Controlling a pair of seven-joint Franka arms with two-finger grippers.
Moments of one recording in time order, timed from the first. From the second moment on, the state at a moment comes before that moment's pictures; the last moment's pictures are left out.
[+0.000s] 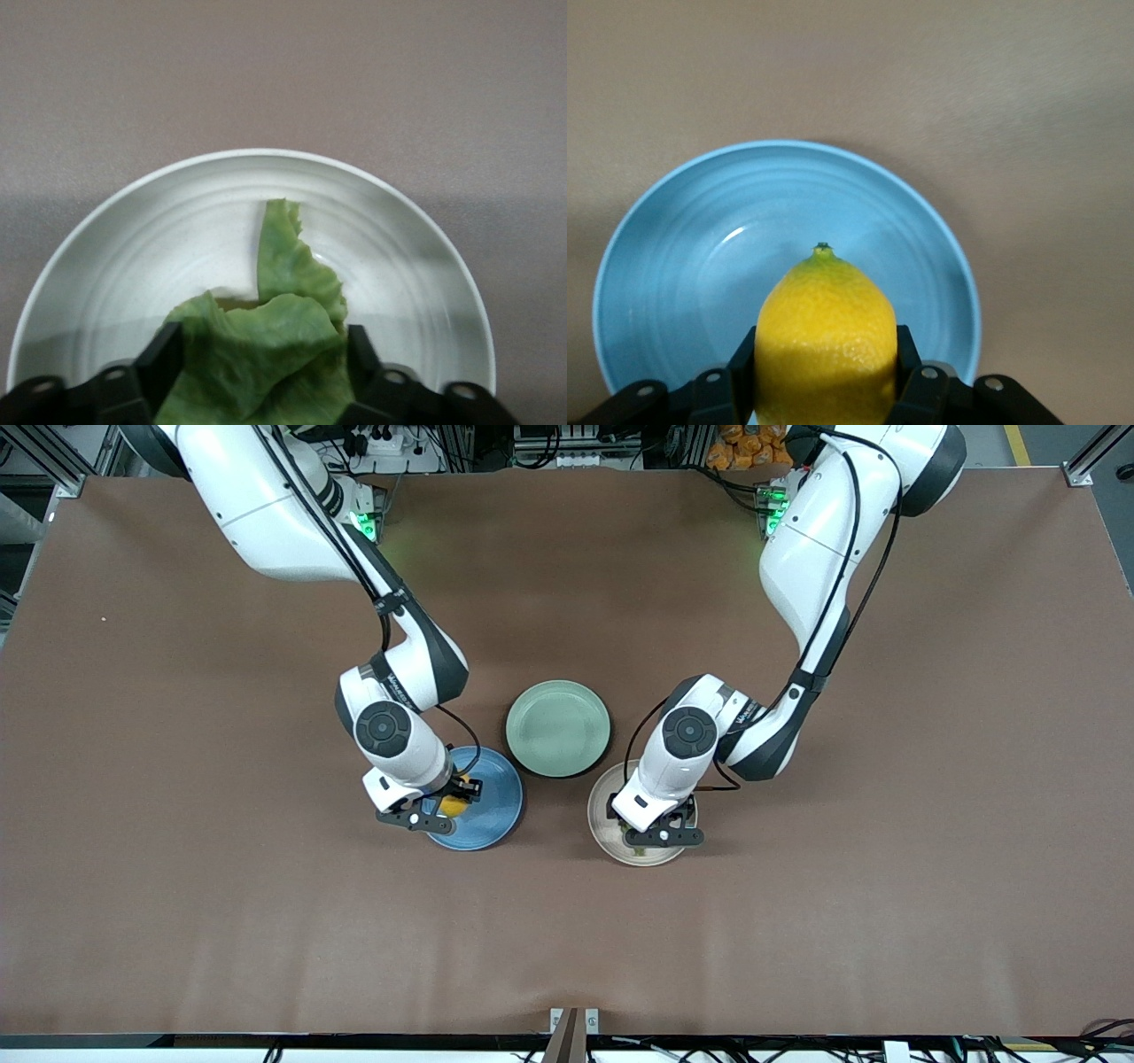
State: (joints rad) left arm -0.45 0.87 -0.15 -1.46 0.16 2.47 -0.69; right arm 0.37 0.65 0.09 -1.67 -0.03 2.30 0.67
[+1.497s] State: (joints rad) left arm -0.41 0.73 -0.14 -1.43 0.16 2.30 -0.70; right arm 0.17 0.47 -0.06 -1.74 -0.03 2.07 0.05
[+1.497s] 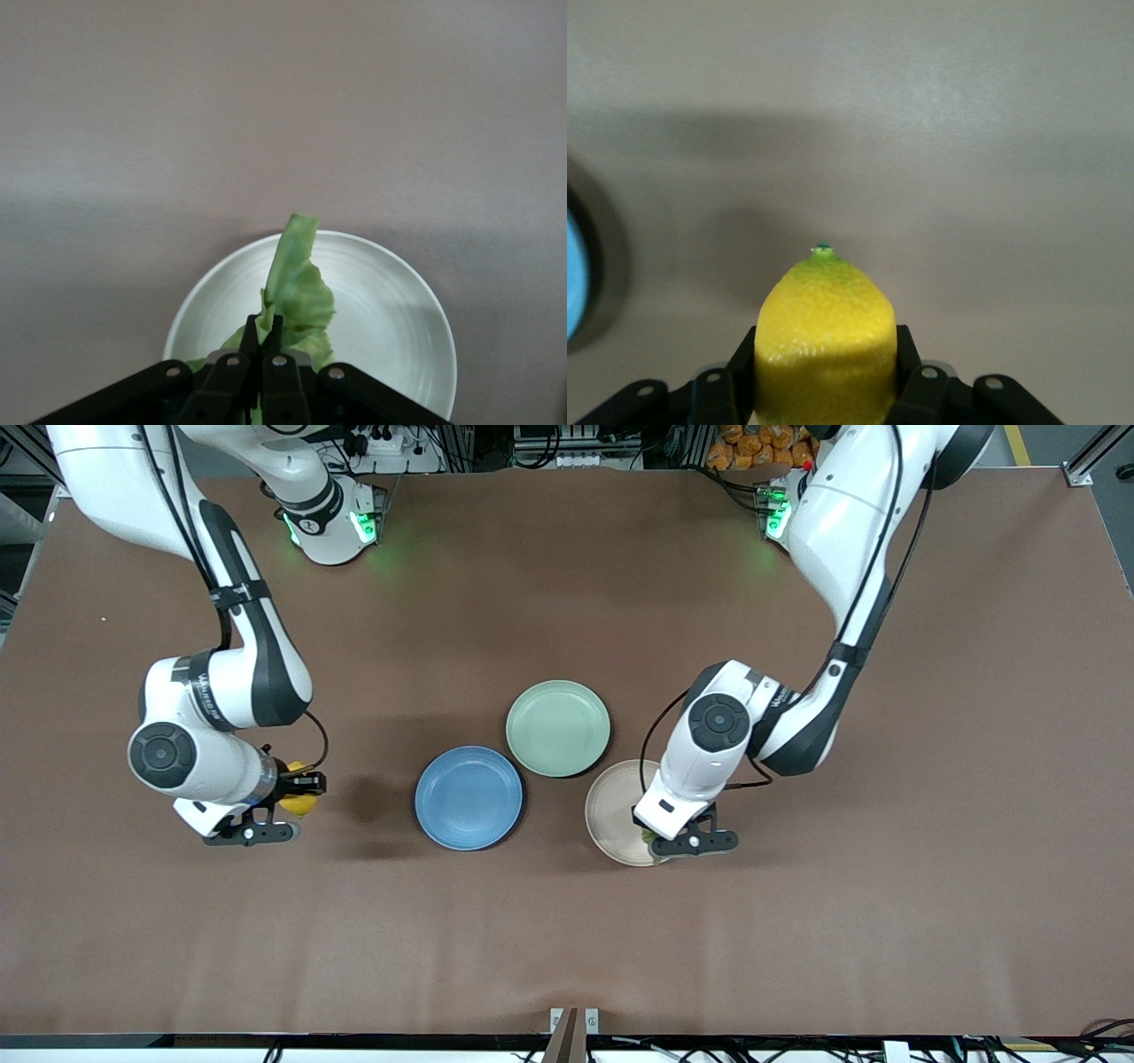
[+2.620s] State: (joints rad) left arm -0.22 0.60 -0.14 -1.43 0.16 2.12 -0.60; right arm 0.13 0.46 -0.13 -2.05 -0.03 2.45 -0.04
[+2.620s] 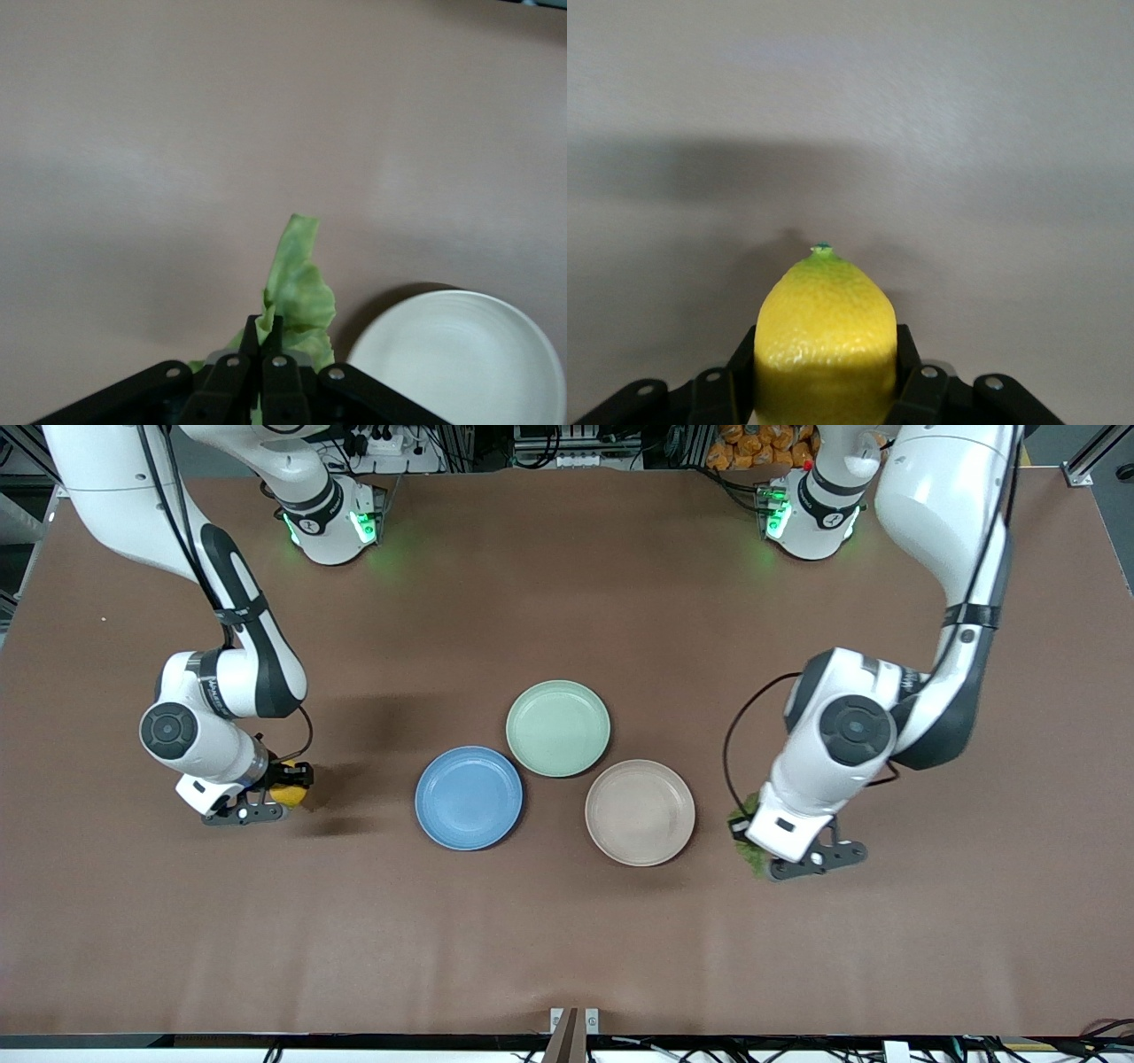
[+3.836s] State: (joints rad) left arm -0.10 0.61 -0.14 -1.47 0.17 2.07 -0.42; right arm 0.12 0.42 -0.13 -2.04 -0.03 2.40 -0.04
